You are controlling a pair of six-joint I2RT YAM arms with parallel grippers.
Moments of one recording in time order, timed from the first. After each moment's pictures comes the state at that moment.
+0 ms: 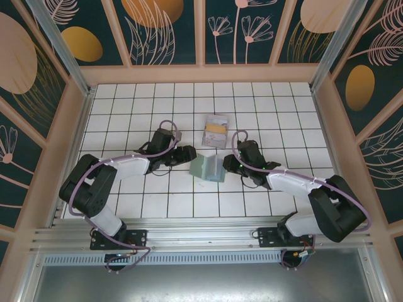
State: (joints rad) left arm -0.53 1.64 0.77 0.11 0.39 -0.77; right arm 0.61 1.34 0.56 0.01 -0.09 0.75
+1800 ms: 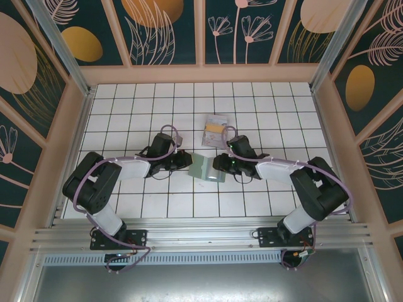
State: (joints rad) left arm -0.53 1.68 0.70 0.22 0.46 -0.79; right arm 0.61 1.56 0.69 0.00 -0.28 0.76
